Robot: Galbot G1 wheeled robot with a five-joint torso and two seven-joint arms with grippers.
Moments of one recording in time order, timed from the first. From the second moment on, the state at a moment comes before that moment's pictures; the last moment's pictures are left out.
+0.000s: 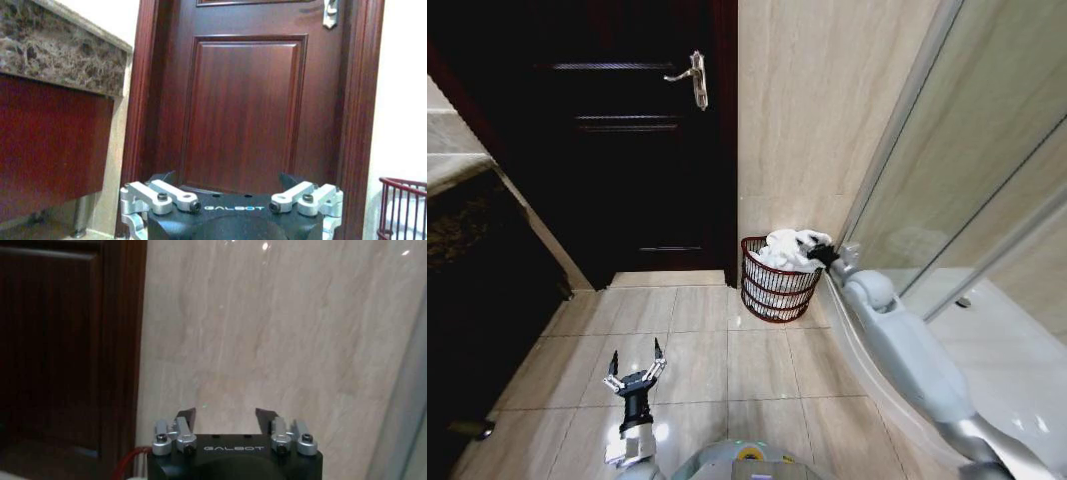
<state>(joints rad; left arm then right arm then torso) 1.80 -1.51 -0.54 -1.95 -0.13 -0.55 -0.32 -0.70 0.97 0.22 1.82 0.55 -0.45 0.08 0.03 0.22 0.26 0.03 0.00</state>
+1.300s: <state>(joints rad) 1.81 -1.50 -0.59 -2.02 -0.15 -0.50 -0.31 -0.41 1.28 -0.03 1.16 0.34 -0.56 0.02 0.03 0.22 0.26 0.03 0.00</state>
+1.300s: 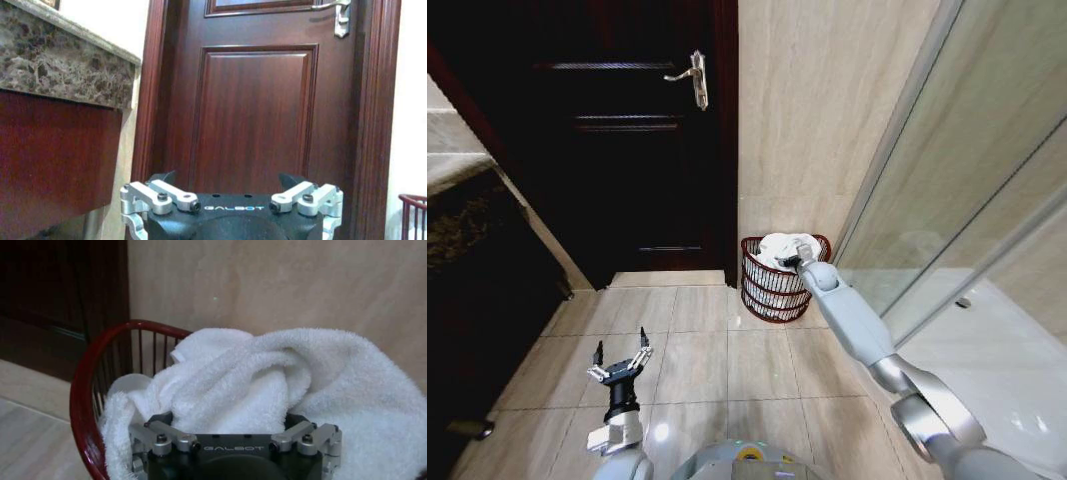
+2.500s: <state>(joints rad) 1.80 -1.51 -0.59 -2.01 -0.13 -0.51 -0.32 -0.35 1.20 -0.03 1.36 0.58 -0.57 0.17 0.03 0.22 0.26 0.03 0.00</state>
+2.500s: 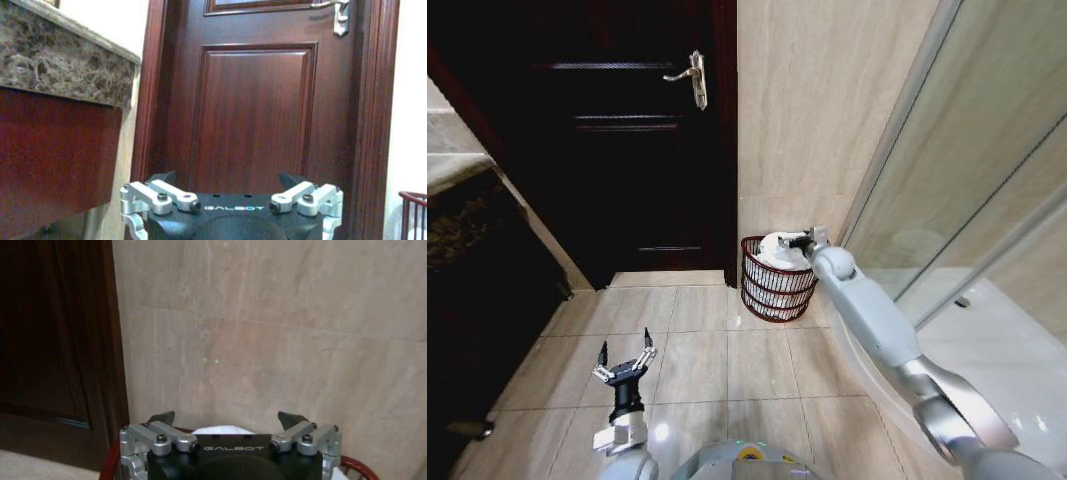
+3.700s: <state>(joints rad) 1.83 -1.53 -0.60 -2.03 -0.11 -0.52 -0.32 -0.18 1.40 0.05 0.74 0.48 -0.73 -0.06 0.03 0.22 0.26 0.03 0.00</state>
